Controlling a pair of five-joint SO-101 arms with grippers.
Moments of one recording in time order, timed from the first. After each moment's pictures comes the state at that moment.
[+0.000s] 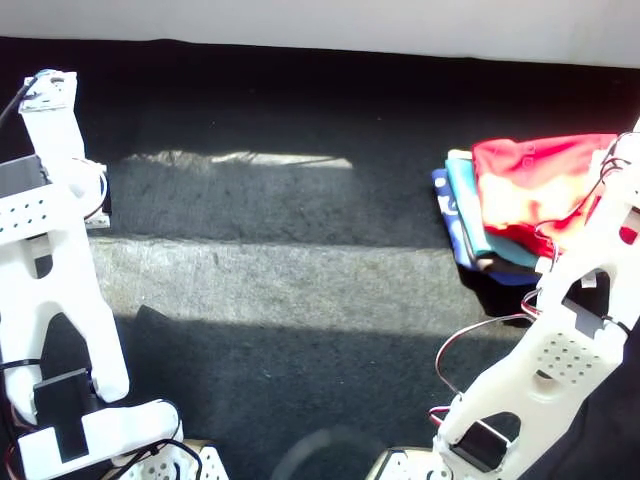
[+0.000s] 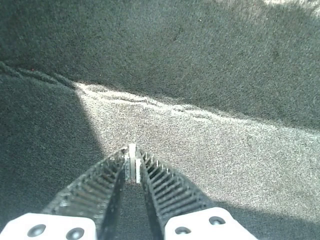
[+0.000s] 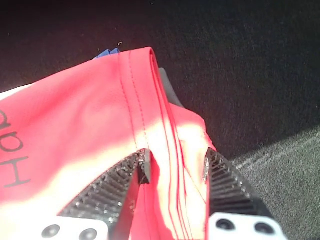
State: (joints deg) left arm -26.8 -8.7 8.7 72.6 -11.5; right arm 28.0 33.5 -40.9 67.6 17.8
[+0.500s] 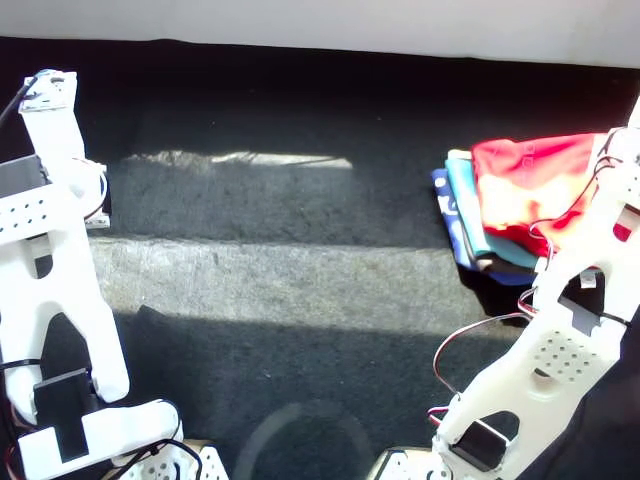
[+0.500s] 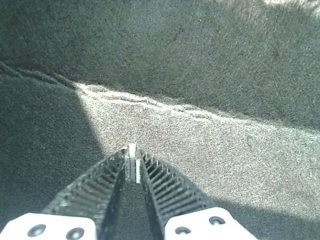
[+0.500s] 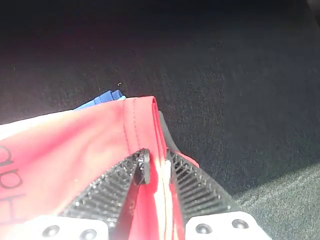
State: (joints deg) left arm -26.8 -8.7 8.7 72.6 -11.5; right arm 26.9 34.6 -40.4 58.9 21.3
